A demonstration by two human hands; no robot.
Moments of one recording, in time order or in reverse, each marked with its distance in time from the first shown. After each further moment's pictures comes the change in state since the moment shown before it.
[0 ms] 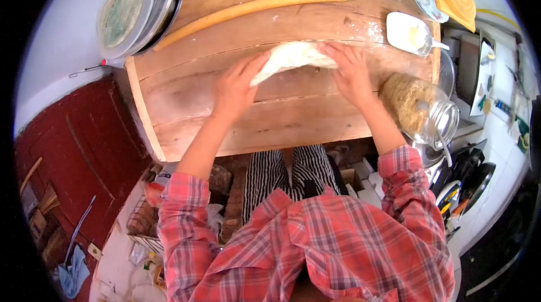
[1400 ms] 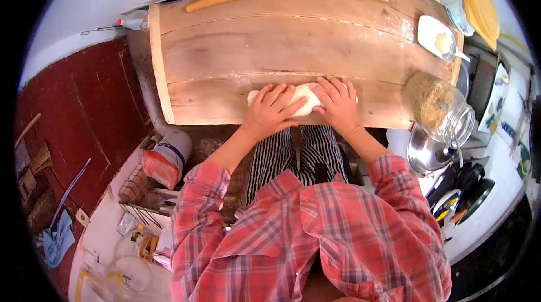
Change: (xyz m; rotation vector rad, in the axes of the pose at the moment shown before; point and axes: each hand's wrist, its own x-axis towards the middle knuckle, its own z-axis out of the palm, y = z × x) left_hand -0.124 0.013 0.036 0.253 0.000 0.312; right_hand -0.088 -0.080 0.072 -0.203 -0.098 -0.217
